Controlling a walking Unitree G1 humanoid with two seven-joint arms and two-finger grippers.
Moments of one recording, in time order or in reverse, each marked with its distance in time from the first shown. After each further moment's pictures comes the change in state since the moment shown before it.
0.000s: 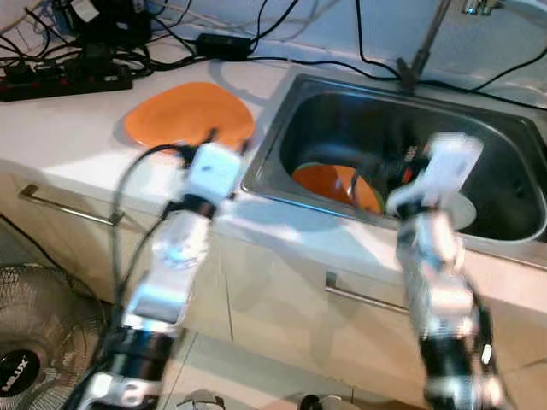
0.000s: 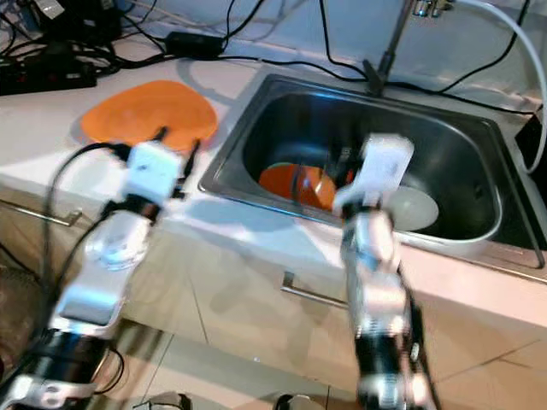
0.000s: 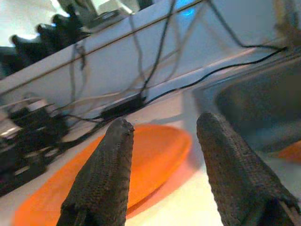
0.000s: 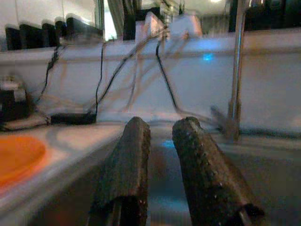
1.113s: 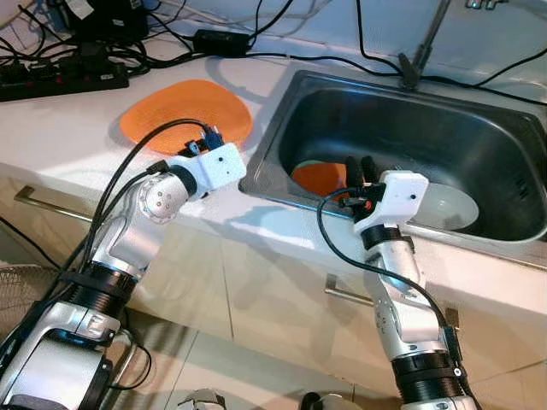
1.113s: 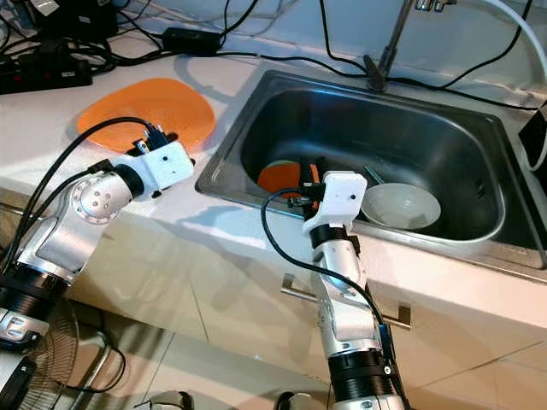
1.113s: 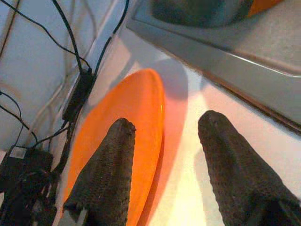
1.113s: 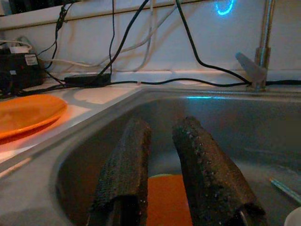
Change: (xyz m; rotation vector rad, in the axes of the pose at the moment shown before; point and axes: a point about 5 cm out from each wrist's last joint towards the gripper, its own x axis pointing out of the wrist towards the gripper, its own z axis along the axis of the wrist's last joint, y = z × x) left arm 0.038 0.030 -0.017 0.552 0.220 -0.453; right arm -0.013 0.031 -0.025 0.041 0.104 0.031
